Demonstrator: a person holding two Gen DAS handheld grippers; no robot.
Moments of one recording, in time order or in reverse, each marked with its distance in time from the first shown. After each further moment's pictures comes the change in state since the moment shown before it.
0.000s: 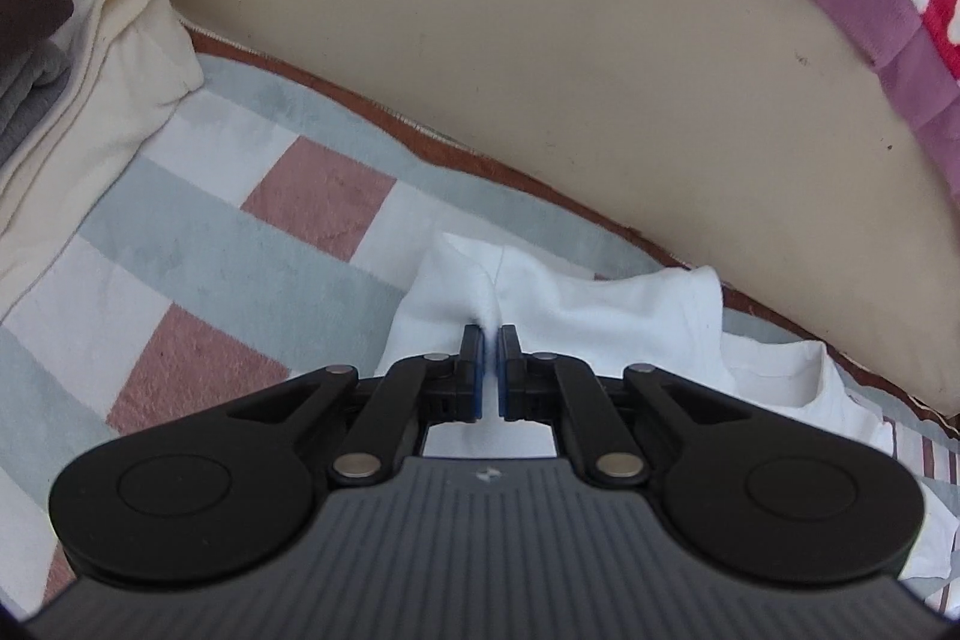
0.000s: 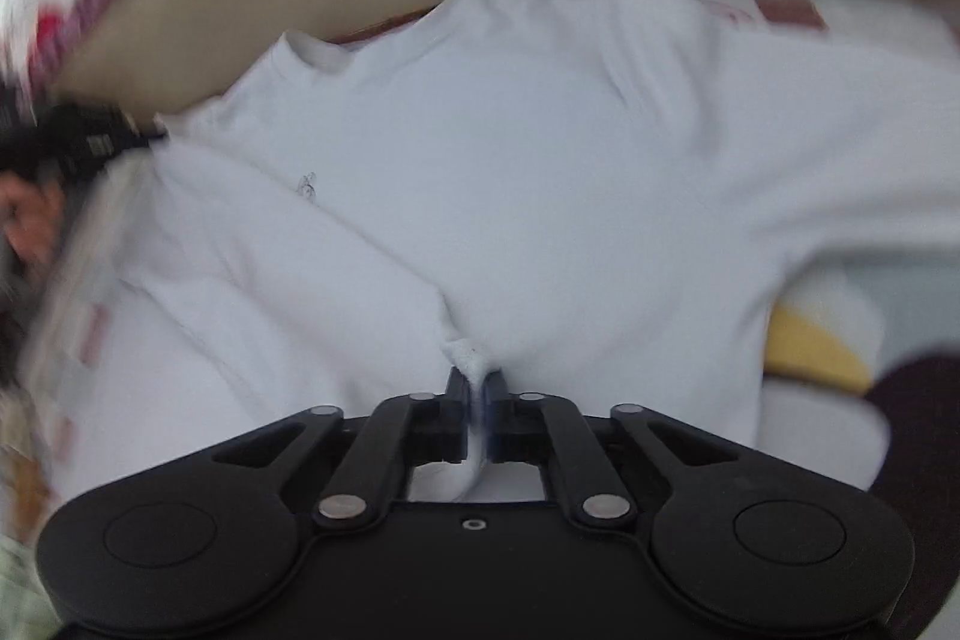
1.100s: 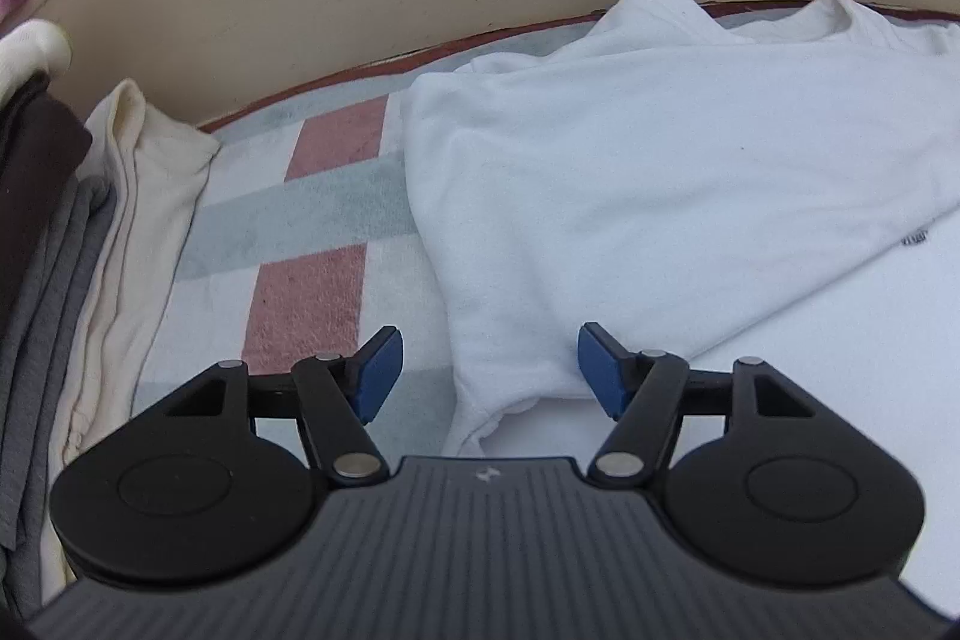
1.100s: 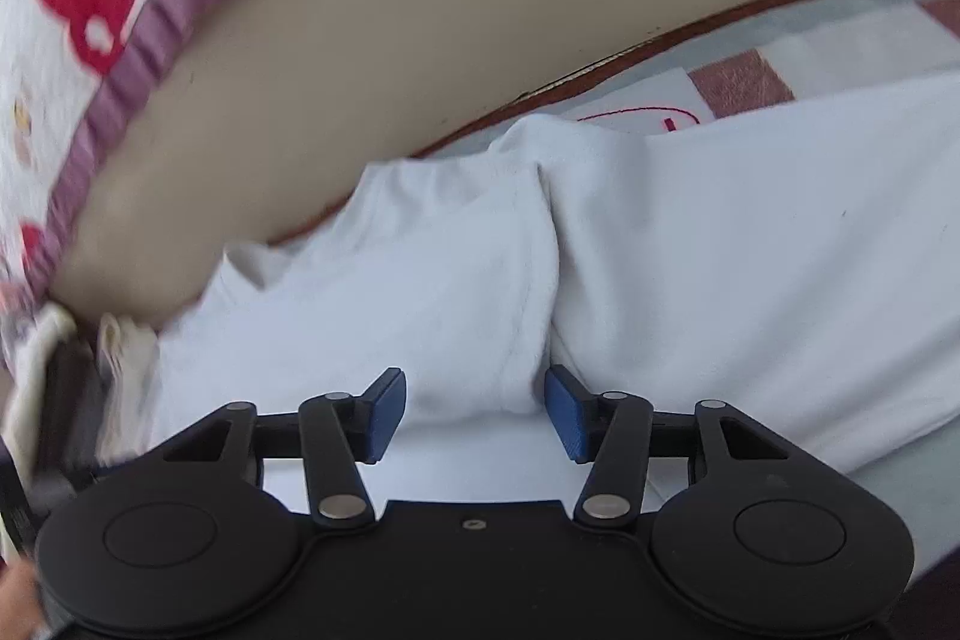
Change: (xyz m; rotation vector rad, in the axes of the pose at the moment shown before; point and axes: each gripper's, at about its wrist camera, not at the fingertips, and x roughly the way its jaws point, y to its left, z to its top) left arm -0.018 -0.019 -0.116 0.625 0.017 0.243; right arm 0.046 -0.067 0.045 0.346 -0.209 0.149
